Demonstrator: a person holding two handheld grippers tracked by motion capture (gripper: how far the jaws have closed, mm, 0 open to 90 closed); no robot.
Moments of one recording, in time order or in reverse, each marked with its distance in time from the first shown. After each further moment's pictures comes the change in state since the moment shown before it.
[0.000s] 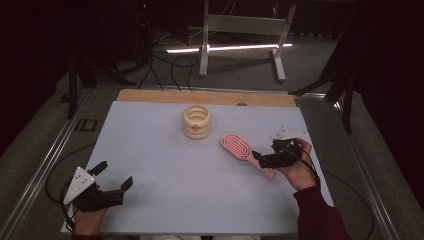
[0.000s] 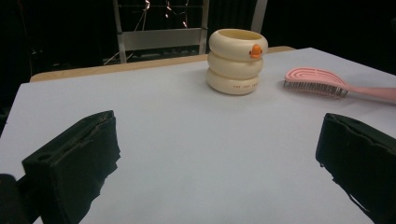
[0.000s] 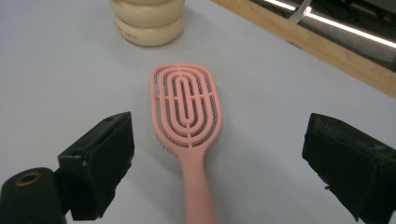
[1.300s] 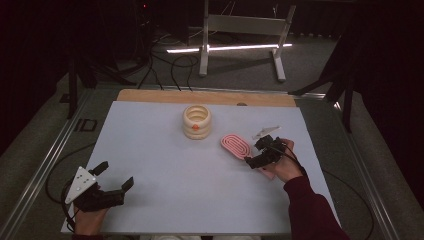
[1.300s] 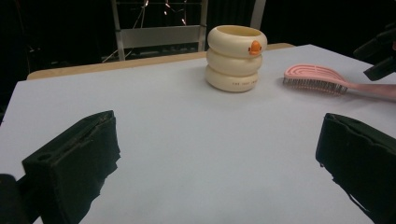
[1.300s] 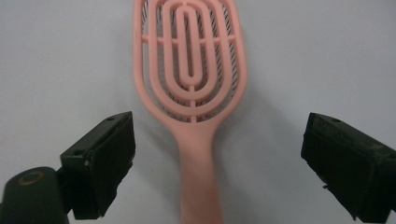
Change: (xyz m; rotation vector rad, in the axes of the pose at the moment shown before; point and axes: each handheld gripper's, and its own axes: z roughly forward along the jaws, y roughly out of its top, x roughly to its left) left arm -0.001 -0.001 0.002 0.010 -0.005 0.002; right arm -0.002 -0.006 0.064 0.266 0.059 -0.048
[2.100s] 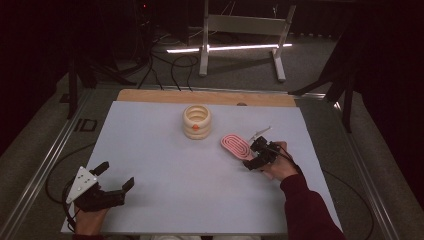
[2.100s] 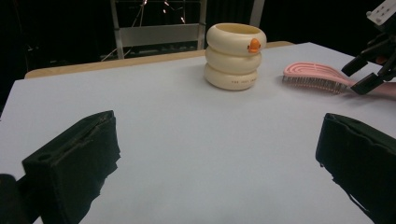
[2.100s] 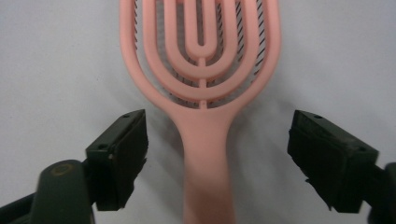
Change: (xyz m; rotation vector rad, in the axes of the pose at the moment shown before) left arm -0.001 0.000 0.001 0.007 -0.003 0.002; right arm -0.001 -0.003 0.029 0.117 0.051 -0.009
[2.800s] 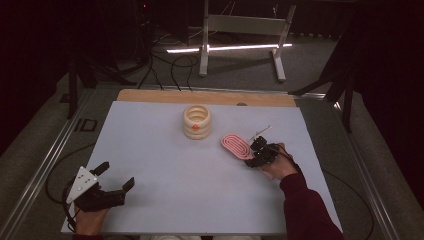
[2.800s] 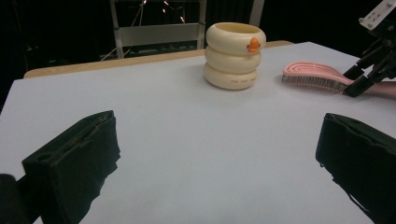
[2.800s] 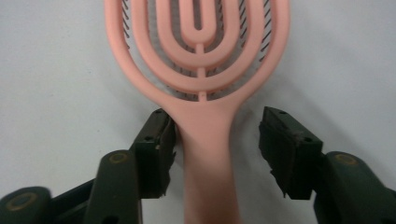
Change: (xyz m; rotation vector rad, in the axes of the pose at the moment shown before) left arm 0.000 0.000 0.000 0.002 -0.002 0.000; right arm -0.005 -0.001 0.007 0.046 0.041 0.037
